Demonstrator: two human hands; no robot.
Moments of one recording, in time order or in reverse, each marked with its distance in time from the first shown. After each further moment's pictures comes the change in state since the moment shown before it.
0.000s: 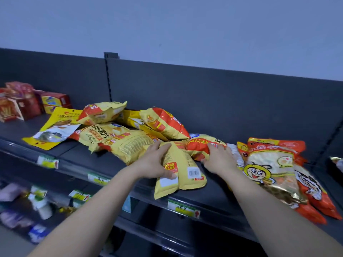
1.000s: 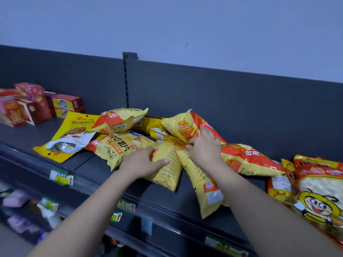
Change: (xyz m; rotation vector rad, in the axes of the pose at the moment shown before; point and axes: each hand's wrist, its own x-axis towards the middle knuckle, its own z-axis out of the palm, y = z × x) left_hand 0.036 -0.115 -0.062 0.148 0.231 -0.236; right_hand 0.064 -0.152 0.001 0.018 0.248 -0.244
